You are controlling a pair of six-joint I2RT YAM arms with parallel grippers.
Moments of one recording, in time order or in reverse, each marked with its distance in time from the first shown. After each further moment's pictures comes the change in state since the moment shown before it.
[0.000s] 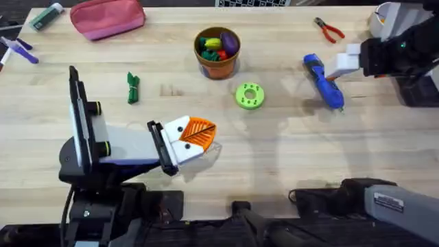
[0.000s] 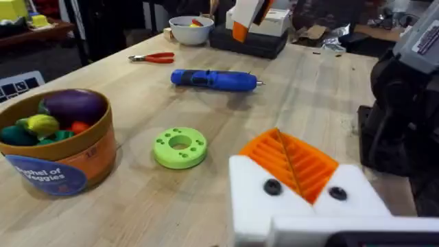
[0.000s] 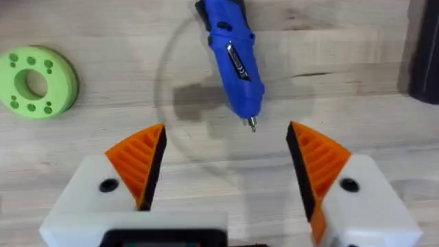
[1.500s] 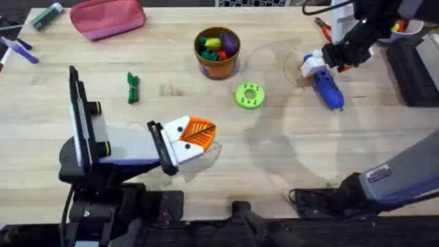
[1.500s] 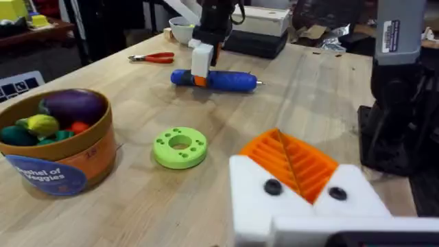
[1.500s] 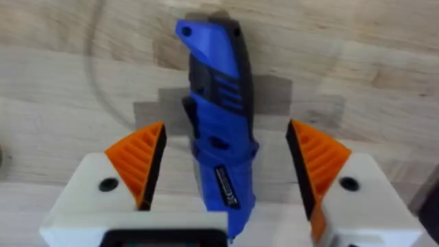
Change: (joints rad) left arm 0.000 0.000 0.000 0.000 0.000 0.000; right arm -0.055 0.578 0.156 0.233 -0.044 -0.255
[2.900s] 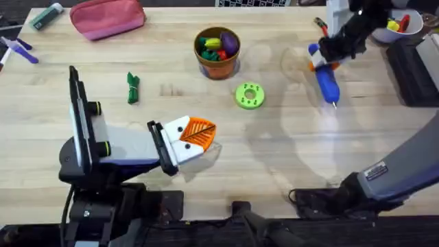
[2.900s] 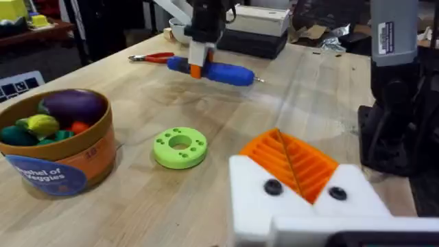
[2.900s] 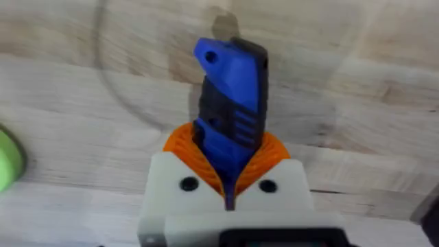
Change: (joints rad) left arm 0.000 0.000 0.000 0.000 0.000 0.000; right arm 0.027 0.067 0.129 -0.081 -0.024 0.006
